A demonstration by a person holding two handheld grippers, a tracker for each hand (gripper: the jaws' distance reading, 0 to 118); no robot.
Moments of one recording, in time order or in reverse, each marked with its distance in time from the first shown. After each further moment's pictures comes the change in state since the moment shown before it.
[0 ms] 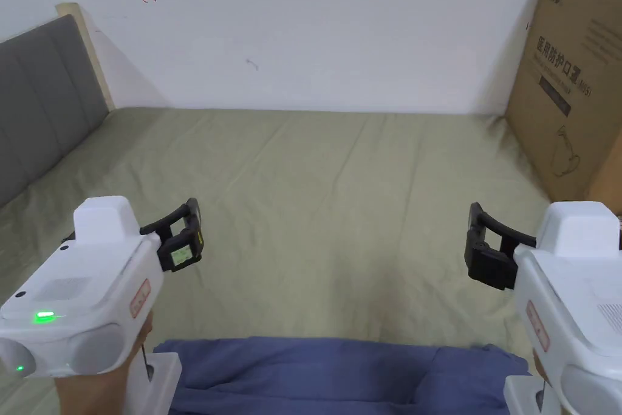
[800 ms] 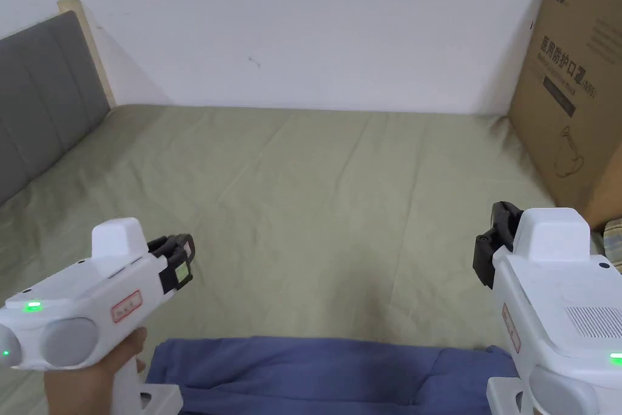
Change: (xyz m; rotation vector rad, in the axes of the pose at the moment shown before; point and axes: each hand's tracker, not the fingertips) left arm -0.041 -0.039 -0.028 -0.329 -0.227 0.198; right arm -0.017 -0.010 -0.012 -0.021 0.002 0.017
